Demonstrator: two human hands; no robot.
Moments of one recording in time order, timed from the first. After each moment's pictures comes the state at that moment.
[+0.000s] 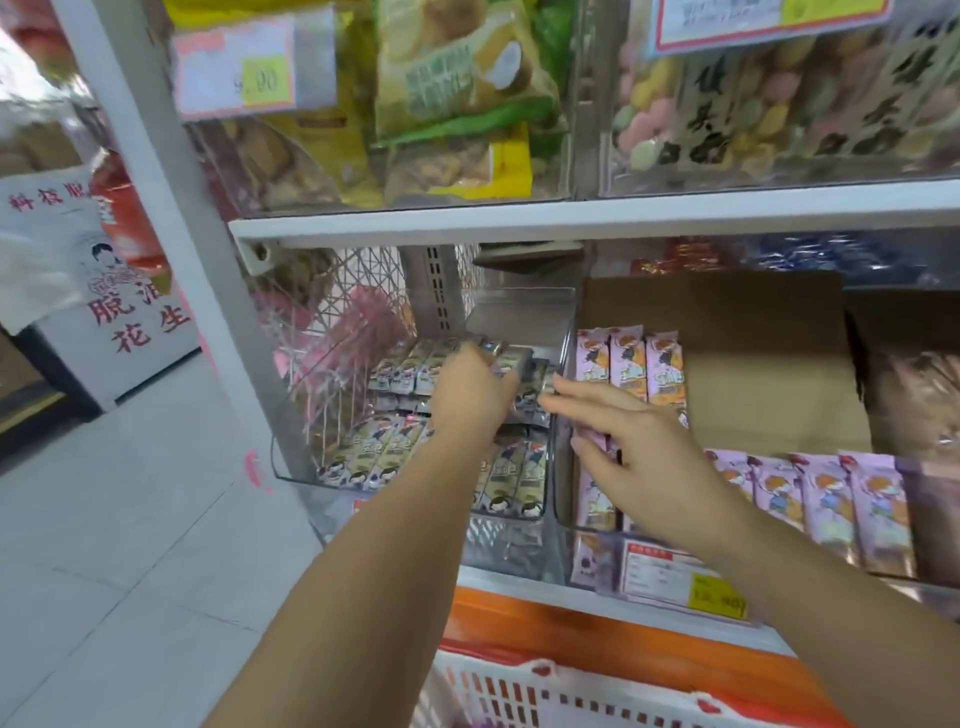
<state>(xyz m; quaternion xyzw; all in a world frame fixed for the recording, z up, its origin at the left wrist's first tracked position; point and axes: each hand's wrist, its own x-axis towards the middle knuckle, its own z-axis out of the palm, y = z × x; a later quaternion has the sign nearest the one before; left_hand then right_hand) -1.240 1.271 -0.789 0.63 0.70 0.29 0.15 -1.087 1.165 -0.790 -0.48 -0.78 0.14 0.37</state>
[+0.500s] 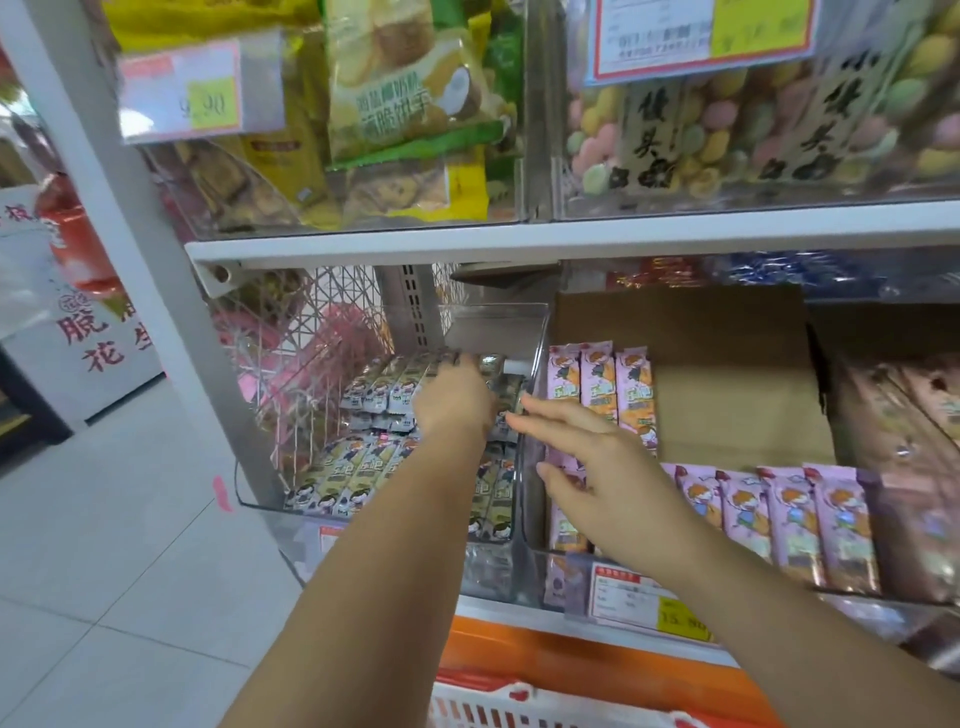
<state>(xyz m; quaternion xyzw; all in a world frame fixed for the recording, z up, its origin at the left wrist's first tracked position) -1.224 1.293 -0.791 0.68 0.72 0.12 0.02 -1.089 1.162 -0.790 -0.47 -0.79 0.15 0.36</state>
